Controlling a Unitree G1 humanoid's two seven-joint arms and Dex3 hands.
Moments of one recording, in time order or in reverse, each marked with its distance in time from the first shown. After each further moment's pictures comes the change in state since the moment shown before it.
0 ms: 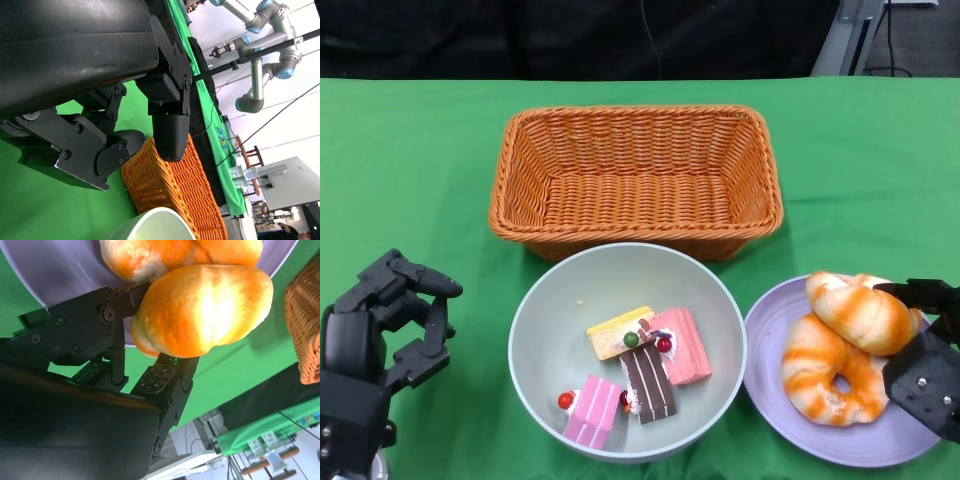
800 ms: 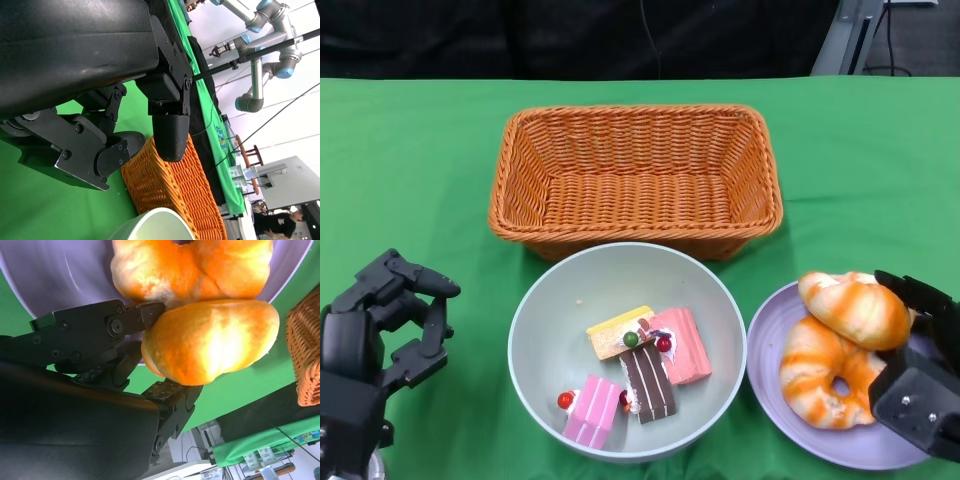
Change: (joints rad) left arm 0.000 0.001 0.009 0.000 -0.010 0.000 -0.023; right arm 0.058 -0.003 0.026 -0.094 -0.051 0.028 -0.004
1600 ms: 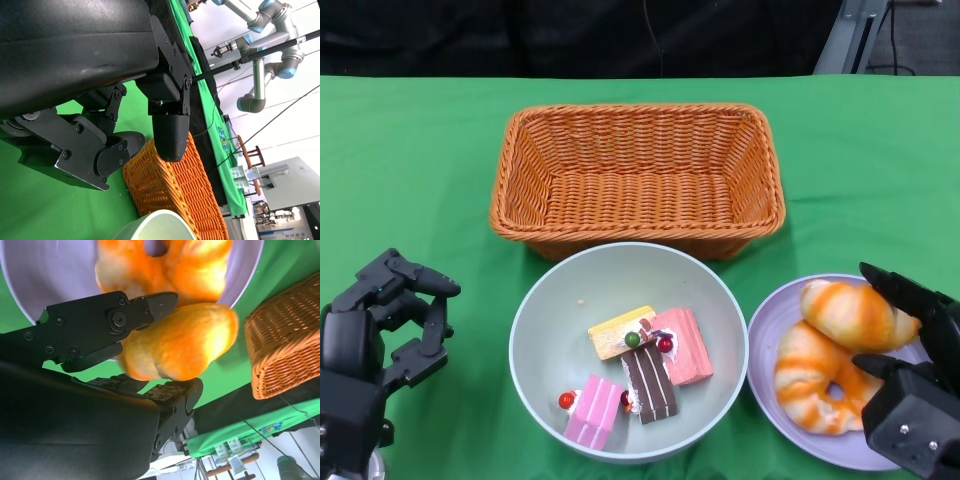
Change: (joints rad) left arm -0.004 0.001 0.001 0.004 0.002 0.002 0.000; right arm 0.131 0.004 -0.025 -0.297 -0.025 0.051 0.070
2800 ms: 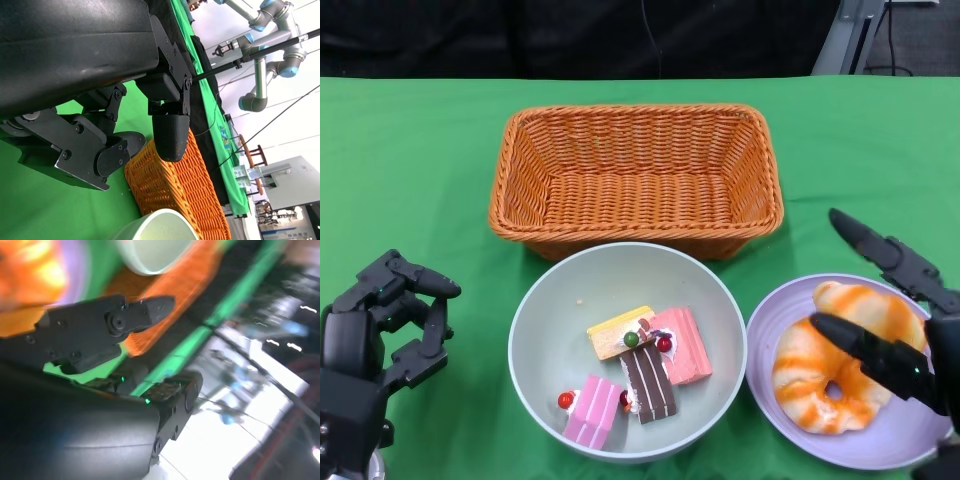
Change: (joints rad) left arm -0.003 0.002 0.002 0.011 0.011 0.001 0.006; right arm 0.067 0.176 -0.060 -0.095 0.293 -0.520 -0.056
